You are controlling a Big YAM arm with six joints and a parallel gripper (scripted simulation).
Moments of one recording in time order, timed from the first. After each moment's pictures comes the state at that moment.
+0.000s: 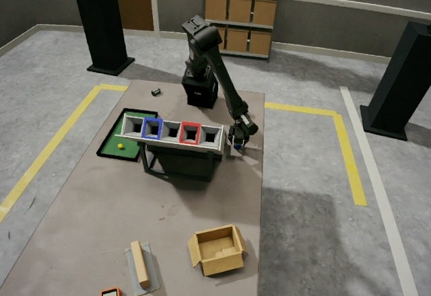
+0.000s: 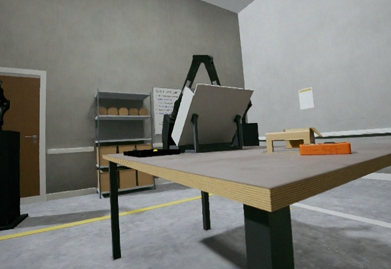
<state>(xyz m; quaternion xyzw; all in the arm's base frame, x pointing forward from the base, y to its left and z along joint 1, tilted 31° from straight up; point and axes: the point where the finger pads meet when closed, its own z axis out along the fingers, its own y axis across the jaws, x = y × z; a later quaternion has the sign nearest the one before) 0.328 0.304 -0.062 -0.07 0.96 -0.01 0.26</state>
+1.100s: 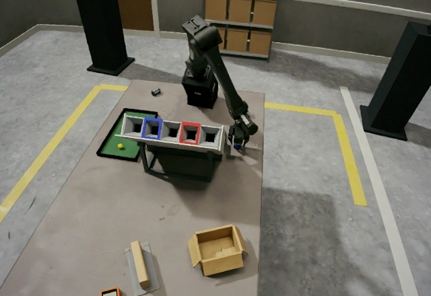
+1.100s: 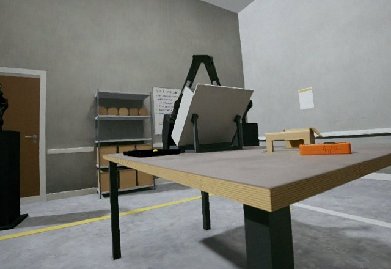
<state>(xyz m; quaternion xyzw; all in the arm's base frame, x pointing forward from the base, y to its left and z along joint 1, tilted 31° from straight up) 0.328 0.304 -0.063 -0.07 0.96 -0.01 0.26</state>
